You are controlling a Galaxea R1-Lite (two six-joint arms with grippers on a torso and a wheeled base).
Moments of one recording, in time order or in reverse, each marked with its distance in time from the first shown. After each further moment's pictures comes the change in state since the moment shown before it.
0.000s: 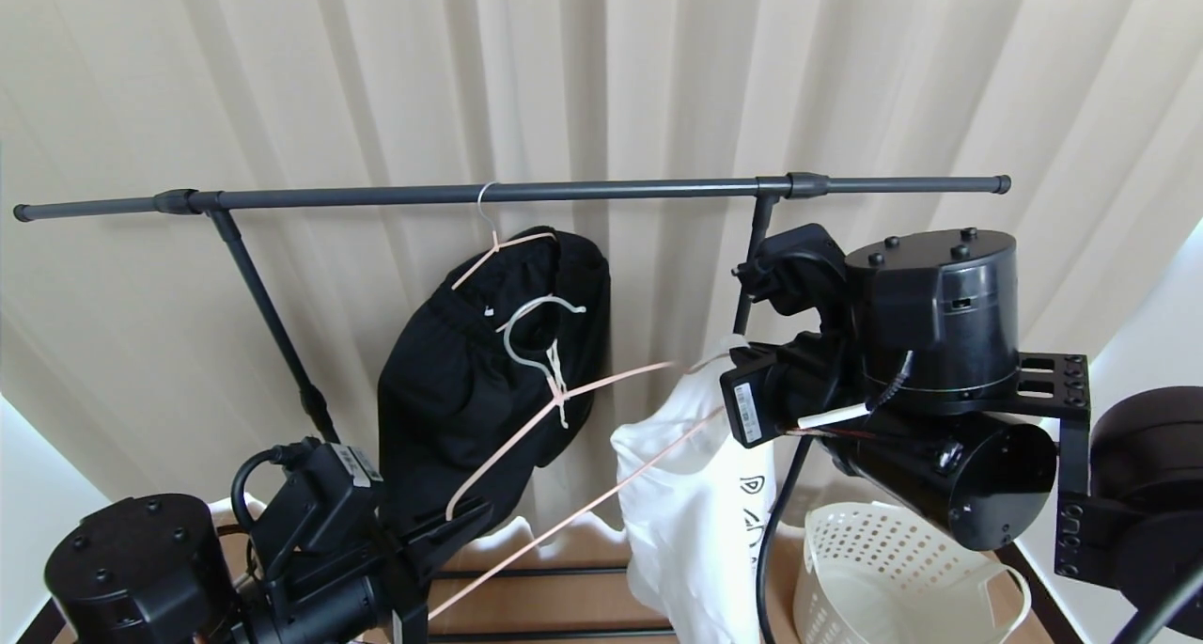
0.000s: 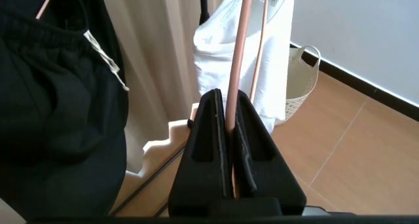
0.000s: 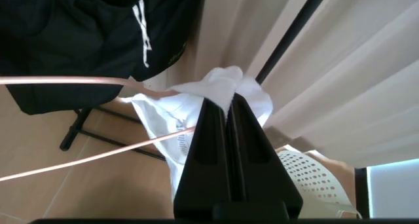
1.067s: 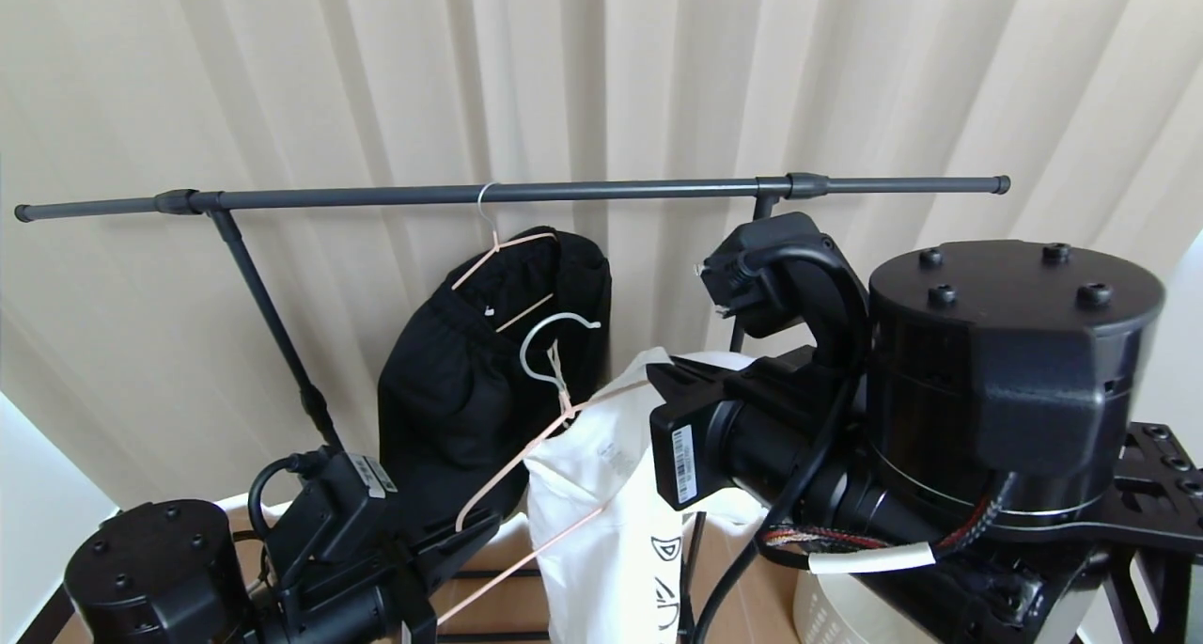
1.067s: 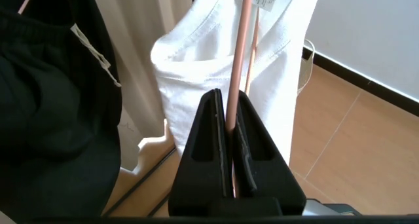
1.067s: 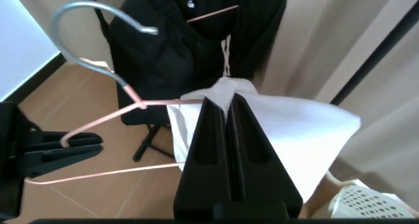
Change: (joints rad) left arm -0.025 0.020 0.002 0.000 0.000 0.003; right arm 0.235 -0.030 -0.003 -0.098 0.001 0.118
